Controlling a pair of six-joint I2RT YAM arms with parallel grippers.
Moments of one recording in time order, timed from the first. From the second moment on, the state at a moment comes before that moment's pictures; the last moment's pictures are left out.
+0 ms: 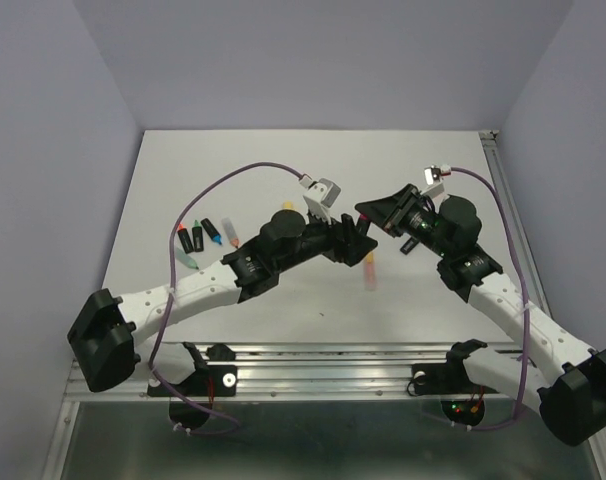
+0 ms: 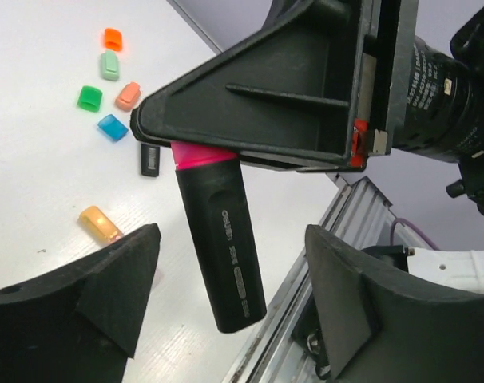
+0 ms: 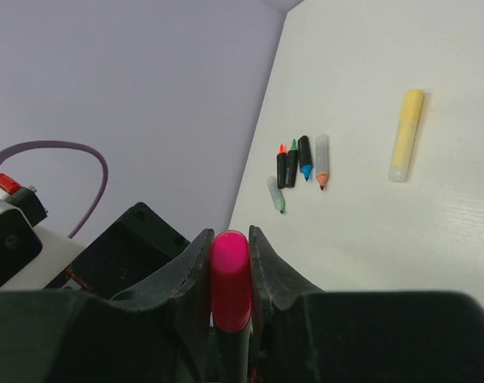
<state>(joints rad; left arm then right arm) -0.97 1.27 0.91 0.25 0.06 -0.55 0.44 1.00 0.73 0.24 -0.32 1.05</state>
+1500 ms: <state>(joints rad) -0.99 1.28 0.87 0.20 0.01 -0.53 0.44 0.98 0.73 0.11 -0.29 0.98</state>
